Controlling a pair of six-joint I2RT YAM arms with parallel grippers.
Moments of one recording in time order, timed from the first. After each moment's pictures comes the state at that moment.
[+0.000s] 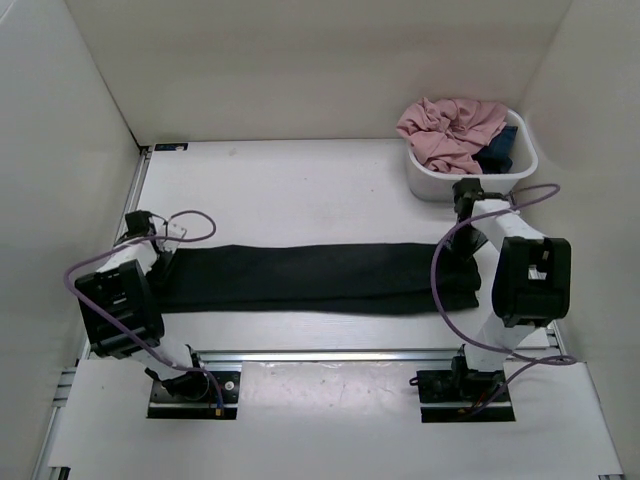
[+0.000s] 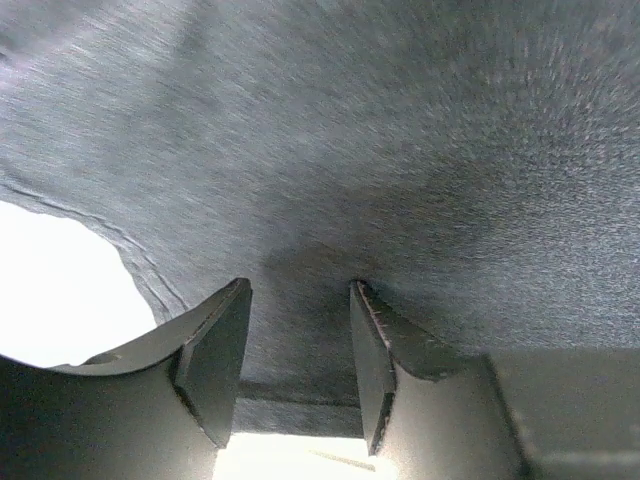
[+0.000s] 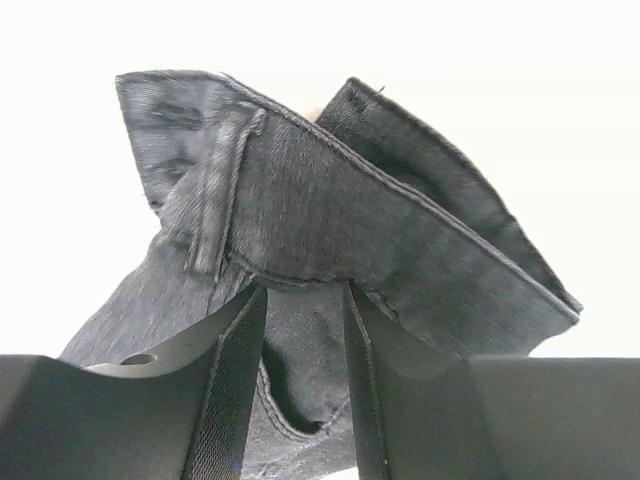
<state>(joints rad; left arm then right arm) 0.37 1.53 0.81 -0.45 -0.19 0.77 0.02 1.69 1.11 -0.86 0.19 0.85</state>
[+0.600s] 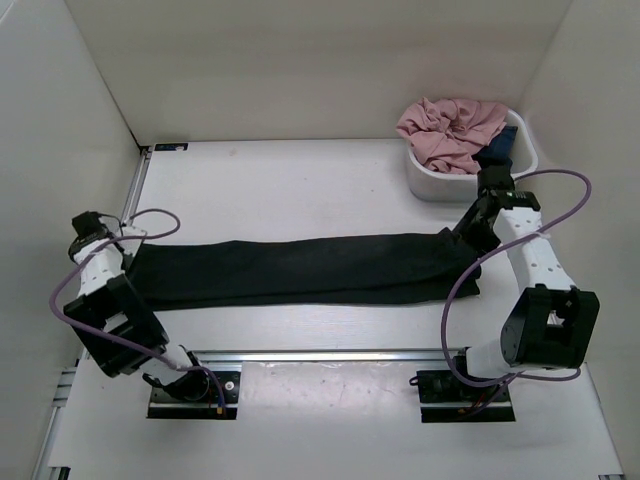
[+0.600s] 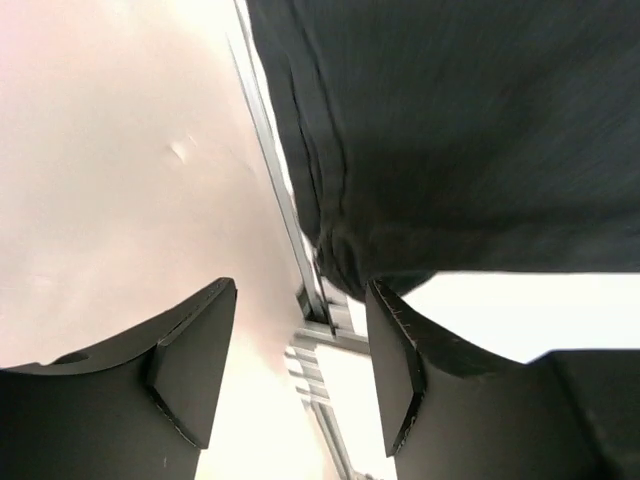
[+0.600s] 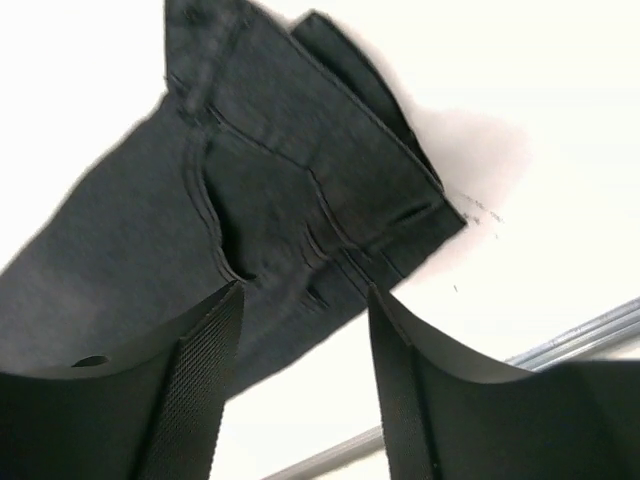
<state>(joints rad) 0.59 1.44 0.97 -0.65 -0.19 0.92 -0.02 1.43 1.20 -0.96 0.18 0.61</state>
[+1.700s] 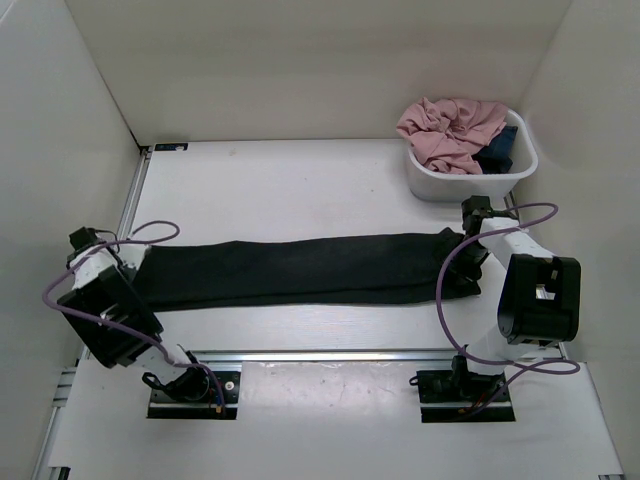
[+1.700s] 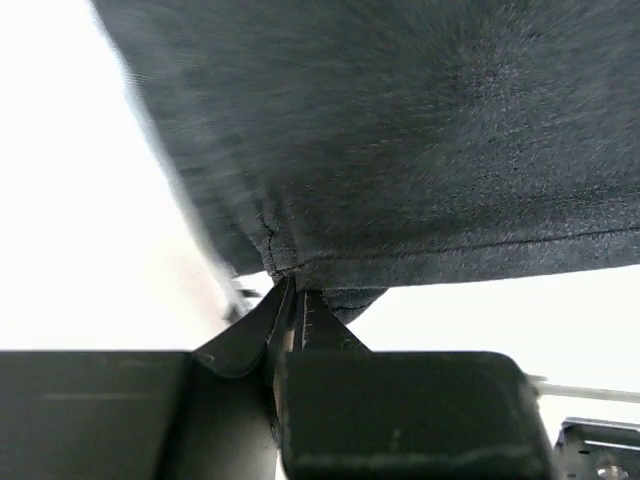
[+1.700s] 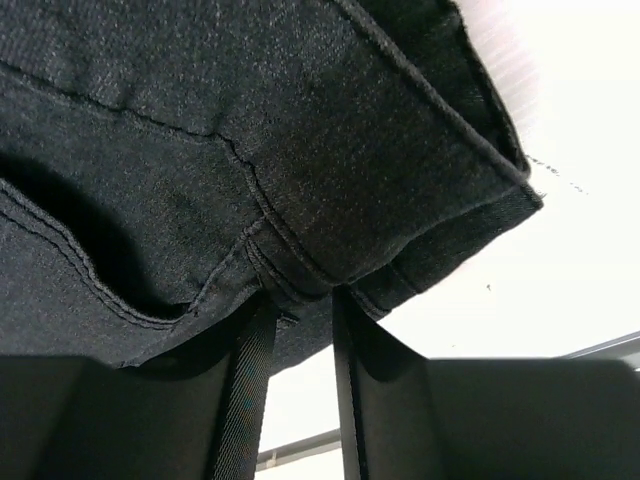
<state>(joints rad) 0.69 1.55 0.90 -0.68 -0.07 0.98 -0.04 1.58 0.97 -0.85 0.05 0.63</state>
